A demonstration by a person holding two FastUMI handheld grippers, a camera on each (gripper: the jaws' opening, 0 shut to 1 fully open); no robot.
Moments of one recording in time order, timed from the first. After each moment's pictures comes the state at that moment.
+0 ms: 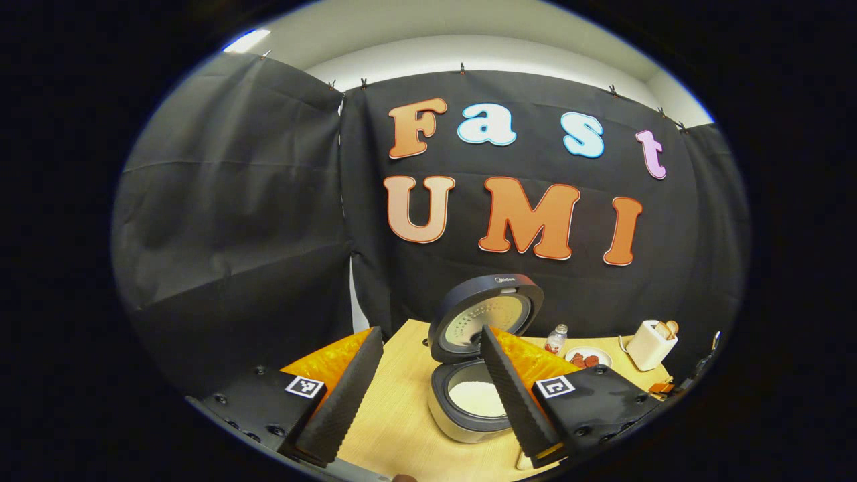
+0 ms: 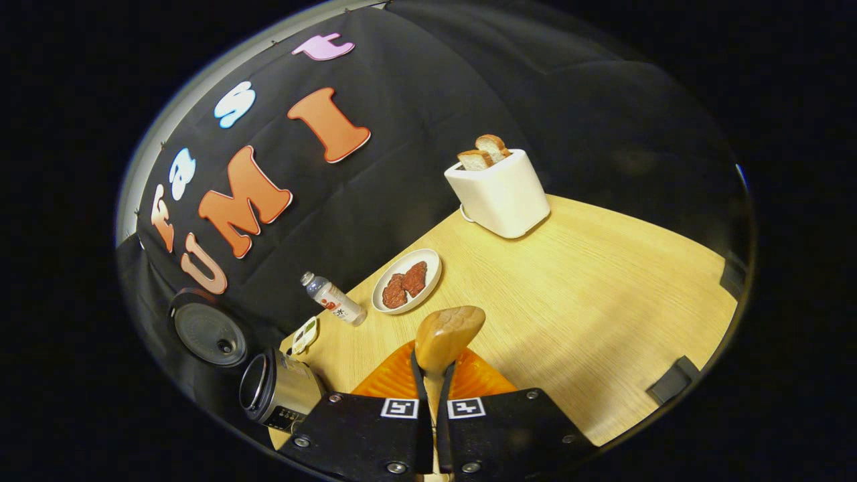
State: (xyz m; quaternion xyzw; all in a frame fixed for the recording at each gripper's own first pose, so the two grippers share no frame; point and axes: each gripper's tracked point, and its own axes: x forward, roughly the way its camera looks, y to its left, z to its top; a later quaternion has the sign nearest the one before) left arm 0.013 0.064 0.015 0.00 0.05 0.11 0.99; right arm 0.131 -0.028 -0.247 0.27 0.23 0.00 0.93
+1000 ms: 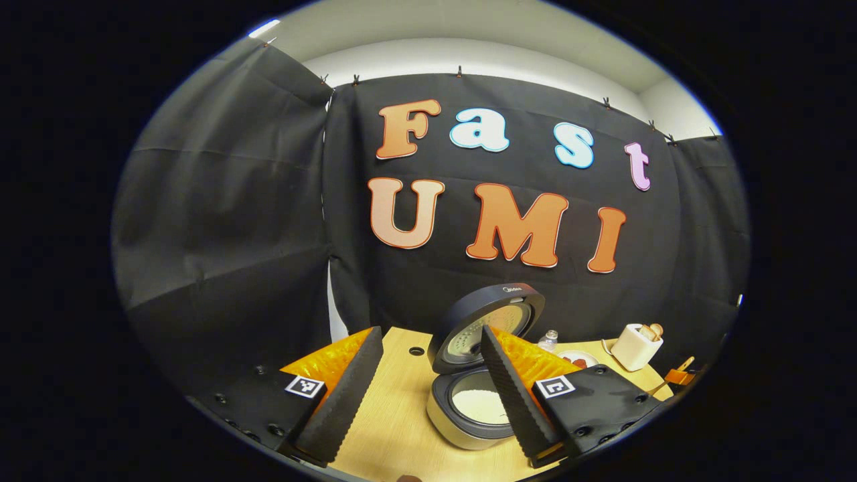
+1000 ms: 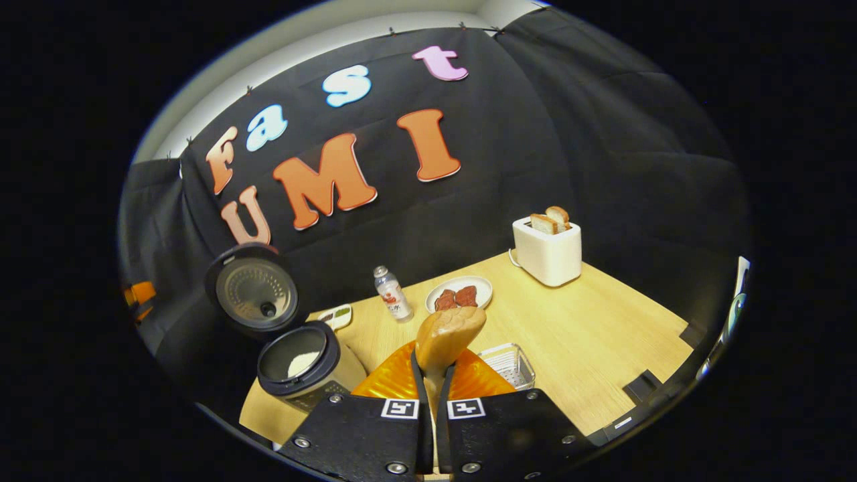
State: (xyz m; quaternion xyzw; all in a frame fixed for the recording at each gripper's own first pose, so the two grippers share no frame) left arm 0.044 0.107 0.016 -0.01 0.04 0.03 1.00; right arm 0.034 0.082 -0.155 0.12 0.17 0.04 0.98
